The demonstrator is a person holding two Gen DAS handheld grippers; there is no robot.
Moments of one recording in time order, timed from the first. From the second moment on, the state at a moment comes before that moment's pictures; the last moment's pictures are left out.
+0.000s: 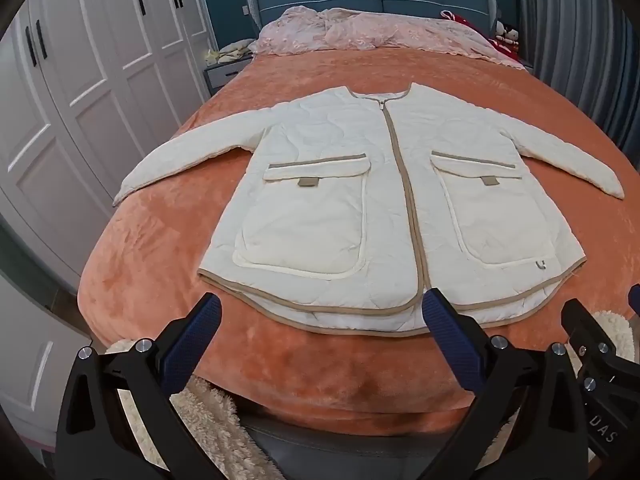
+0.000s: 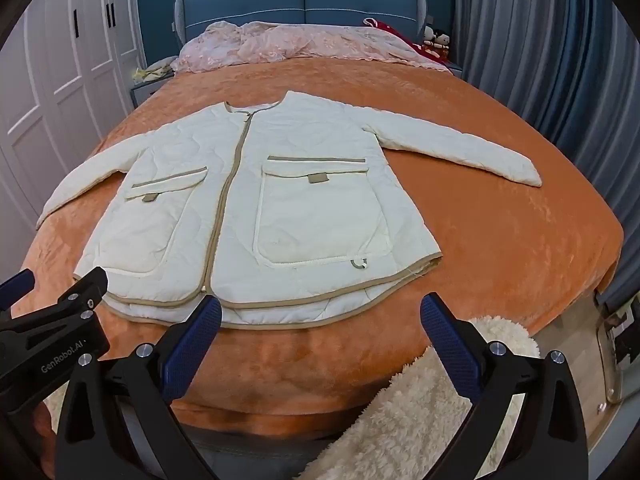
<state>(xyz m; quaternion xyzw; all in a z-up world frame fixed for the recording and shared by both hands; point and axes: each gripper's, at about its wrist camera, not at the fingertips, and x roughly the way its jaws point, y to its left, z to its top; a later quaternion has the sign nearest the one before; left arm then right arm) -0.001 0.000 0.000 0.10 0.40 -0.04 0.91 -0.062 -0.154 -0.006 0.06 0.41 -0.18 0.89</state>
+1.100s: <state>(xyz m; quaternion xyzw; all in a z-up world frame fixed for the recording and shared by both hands) 0.000 0.013 0.006 0.08 0.41 -0.03 0.91 -0.063 -0.146 -0.003 0.06 0.41 -0.16 0.89</state>
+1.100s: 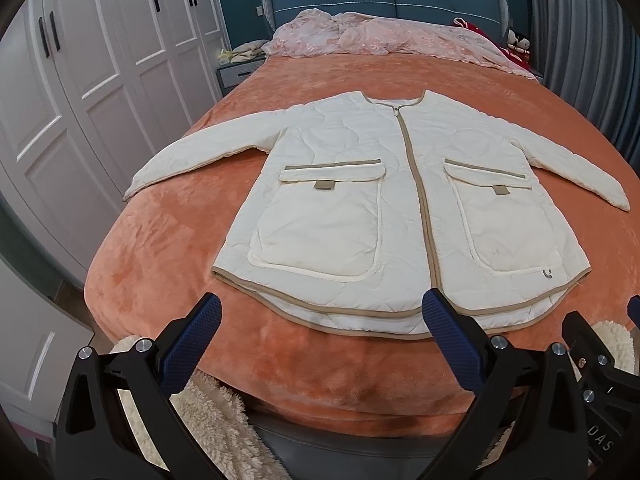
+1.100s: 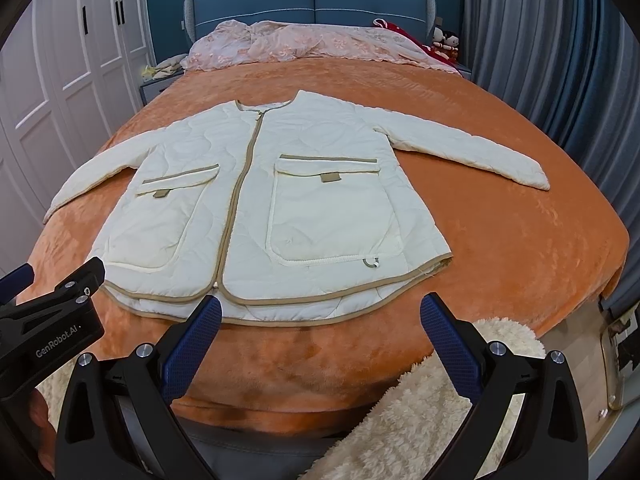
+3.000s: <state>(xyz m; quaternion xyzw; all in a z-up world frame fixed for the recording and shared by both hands) -0.001 0.024 0.003 0.08 0.41 -0.02 0.91 -0.063 -0.146 -0.003 0.06 0.41 -0.16 0.90</state>
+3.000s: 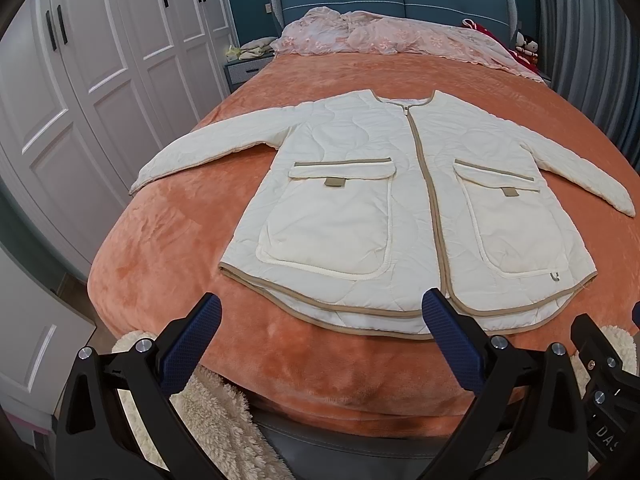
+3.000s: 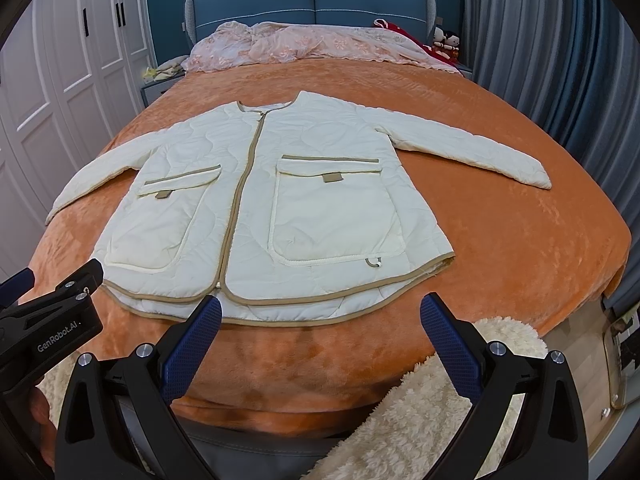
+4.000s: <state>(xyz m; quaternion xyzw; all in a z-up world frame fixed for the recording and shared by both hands) 0.060 0.029 -0.014 0.06 0.42 -0.02 0.91 -0.017 -0.277 -0.034 0.19 0.42 -0.21 0.86</state>
